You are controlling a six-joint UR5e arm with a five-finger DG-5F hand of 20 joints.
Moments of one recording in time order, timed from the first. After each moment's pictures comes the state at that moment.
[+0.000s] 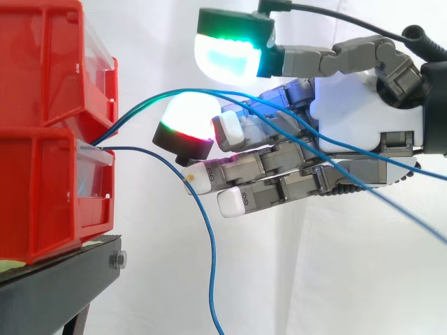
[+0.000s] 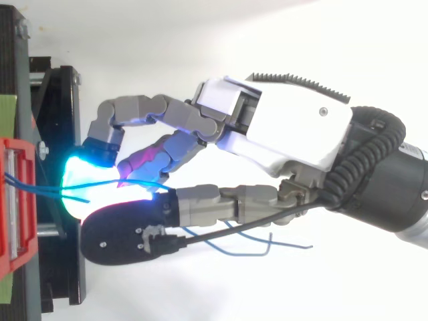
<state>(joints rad) 0.24 -2.25 -1.14 -2.86 -1.01 -0.11</state>
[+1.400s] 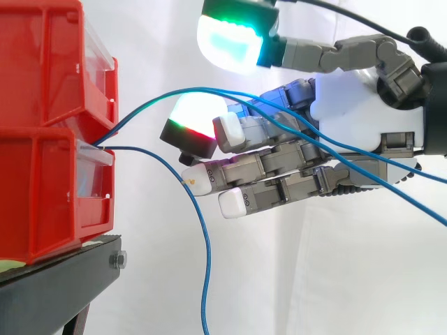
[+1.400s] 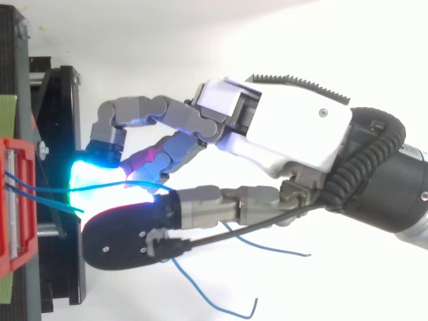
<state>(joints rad) 0.24 -2.25 -1.14 -2.85 -1.01 -0.12</state>
